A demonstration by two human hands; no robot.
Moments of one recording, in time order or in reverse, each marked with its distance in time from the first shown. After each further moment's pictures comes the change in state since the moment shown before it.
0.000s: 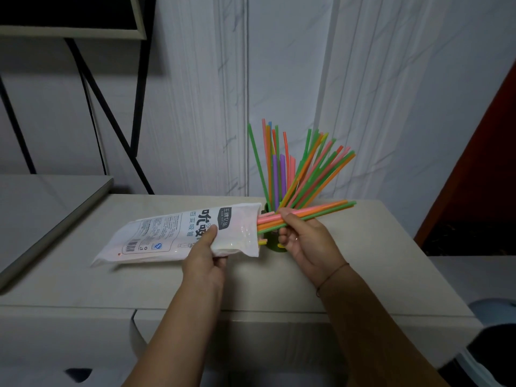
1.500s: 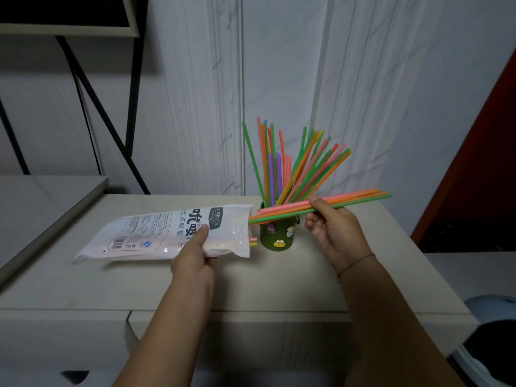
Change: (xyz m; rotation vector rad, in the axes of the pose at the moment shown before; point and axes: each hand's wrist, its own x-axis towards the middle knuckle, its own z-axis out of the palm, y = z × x) left_hand 0.010 0.004 -0.002 0.070 0.022 0.055; right_hand 0.005 -0.036 -0.028 -0.051 0.165 -0.135
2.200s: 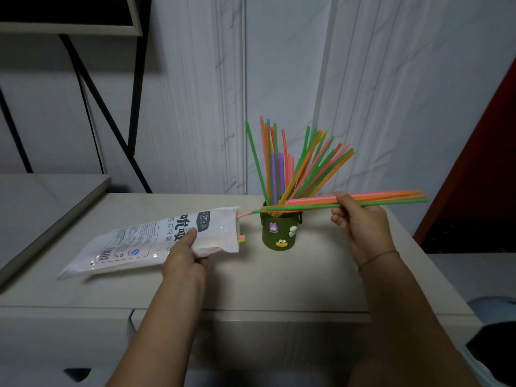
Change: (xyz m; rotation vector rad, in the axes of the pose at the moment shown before) left_hand 0.011 0.015 -0.007 0.001 0.099 -0.034; right_hand 0.006 -0.018 -0.019 -0.114 0.177 -0.186
